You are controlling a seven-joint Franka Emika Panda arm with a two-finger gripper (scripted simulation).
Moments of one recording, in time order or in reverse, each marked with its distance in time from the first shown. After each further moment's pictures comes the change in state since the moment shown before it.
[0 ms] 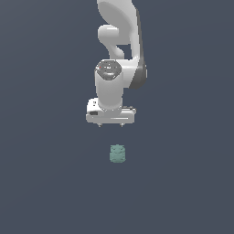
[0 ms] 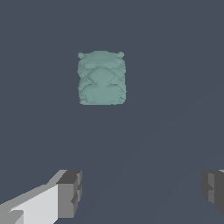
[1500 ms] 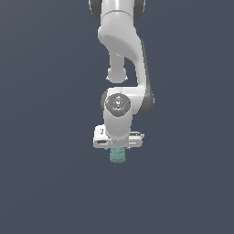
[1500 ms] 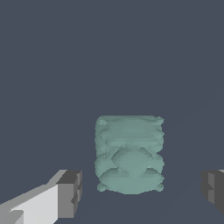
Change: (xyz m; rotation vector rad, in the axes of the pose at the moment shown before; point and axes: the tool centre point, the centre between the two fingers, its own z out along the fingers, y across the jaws) arm 0.090 -0.033 0.052 0.022 0.038 -0.028
